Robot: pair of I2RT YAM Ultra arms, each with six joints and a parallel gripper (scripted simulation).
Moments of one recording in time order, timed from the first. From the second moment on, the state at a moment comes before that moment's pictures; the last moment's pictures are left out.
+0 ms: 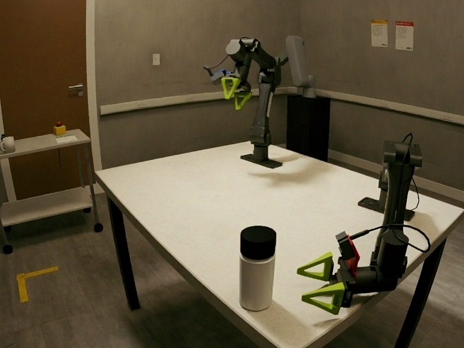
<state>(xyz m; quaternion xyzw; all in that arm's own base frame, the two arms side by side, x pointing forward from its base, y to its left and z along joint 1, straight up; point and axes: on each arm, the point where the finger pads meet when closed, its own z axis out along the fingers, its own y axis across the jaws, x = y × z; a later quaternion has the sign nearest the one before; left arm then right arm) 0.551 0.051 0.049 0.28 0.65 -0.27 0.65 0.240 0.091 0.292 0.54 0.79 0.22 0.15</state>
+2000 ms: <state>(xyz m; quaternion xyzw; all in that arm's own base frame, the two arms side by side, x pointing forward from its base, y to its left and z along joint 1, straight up) 0.582 0.014 0.045 0.29 0.64 -0.28 0.65 0.240 0.091 0.292 0.54 0.79 0.22 0.15</state>
